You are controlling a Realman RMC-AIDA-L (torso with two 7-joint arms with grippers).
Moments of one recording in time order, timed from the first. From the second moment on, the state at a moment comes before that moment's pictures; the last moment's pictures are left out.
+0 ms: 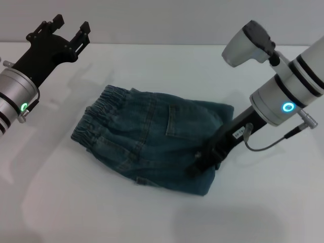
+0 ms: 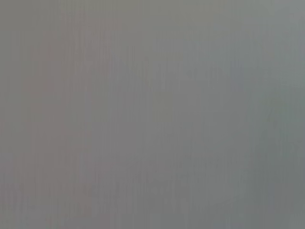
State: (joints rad) left arm -0.57 -2.07 1.09 0.25 0.70 1.05 -0.58; right arm 0.99 2.04 -1.08 -0.54 -2.36 -1.52 2.12
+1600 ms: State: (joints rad) left arm -0.60 -2.07 1.08 0.24 0.64 1.06 -0.61; right arm 0.66 1.97 -0.64 -1.09 -2.18 -1.56 1.97
